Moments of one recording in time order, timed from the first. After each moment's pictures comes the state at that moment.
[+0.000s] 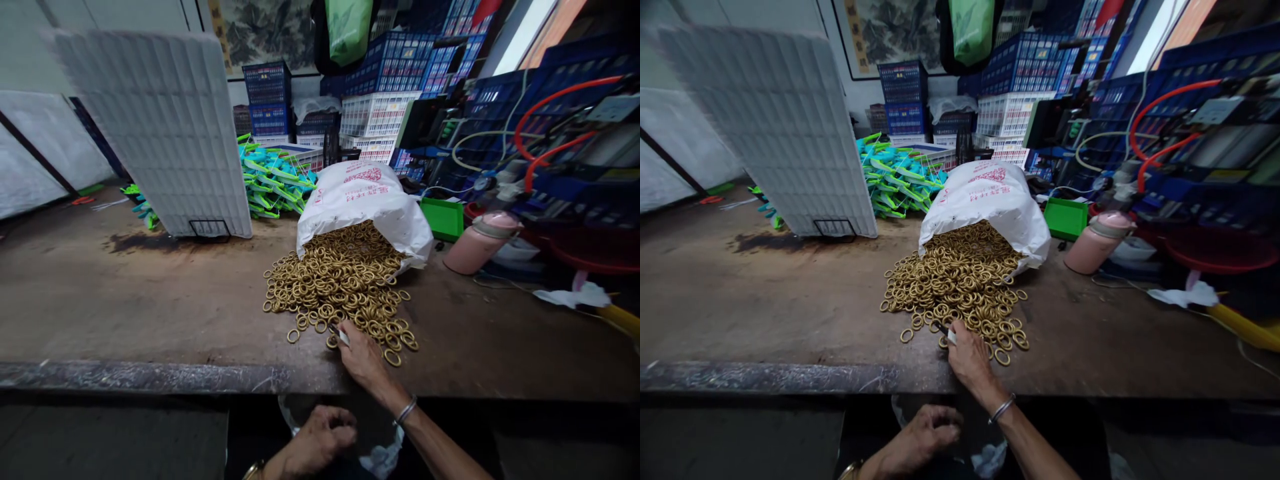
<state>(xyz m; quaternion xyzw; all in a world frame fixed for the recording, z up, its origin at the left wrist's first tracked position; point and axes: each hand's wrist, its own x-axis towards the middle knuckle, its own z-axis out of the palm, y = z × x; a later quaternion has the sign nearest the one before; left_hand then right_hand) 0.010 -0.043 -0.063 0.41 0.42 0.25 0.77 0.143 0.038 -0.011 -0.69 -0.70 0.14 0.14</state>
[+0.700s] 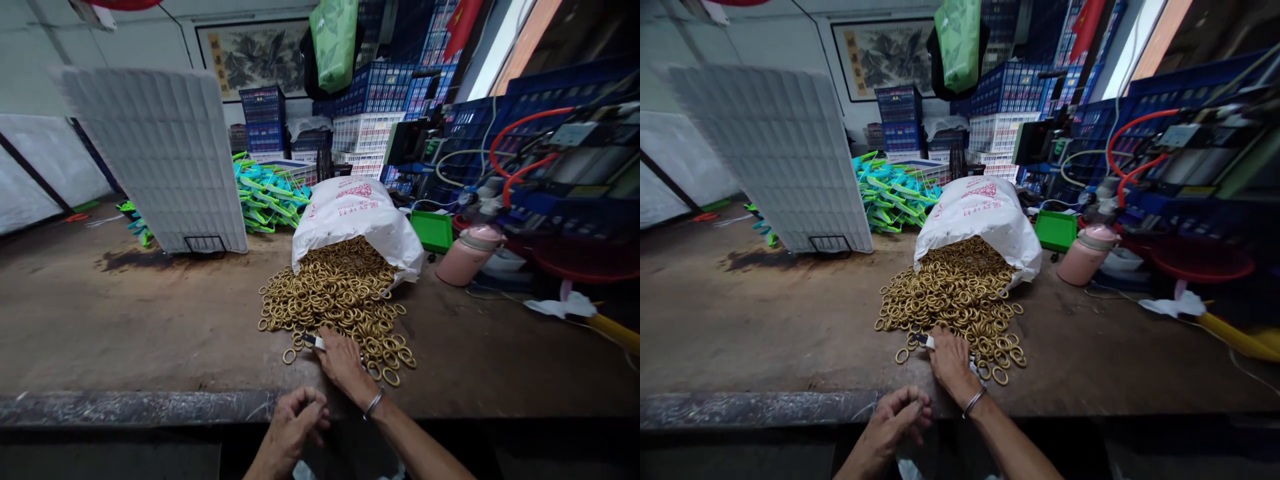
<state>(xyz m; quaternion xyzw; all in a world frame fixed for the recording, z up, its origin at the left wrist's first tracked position) -0.011 -0.010 -0.020 0.39 0.48 0.36 0.70 0.120 0.062 -0.006 -0.65 -0.75 0.08 0.09</state>
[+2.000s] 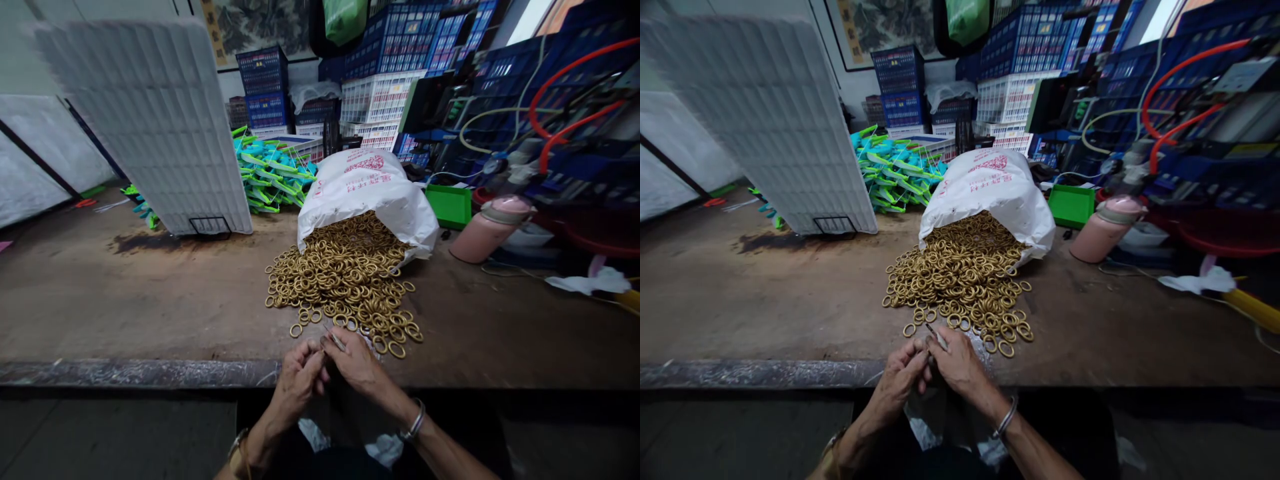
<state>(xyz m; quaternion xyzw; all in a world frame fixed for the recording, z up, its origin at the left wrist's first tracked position) -0.008 0.002 0.001 0.45 0.47 0.39 0.65 0.123 0.024 0.012 -0.58 -0.64 0.41 0.28</state>
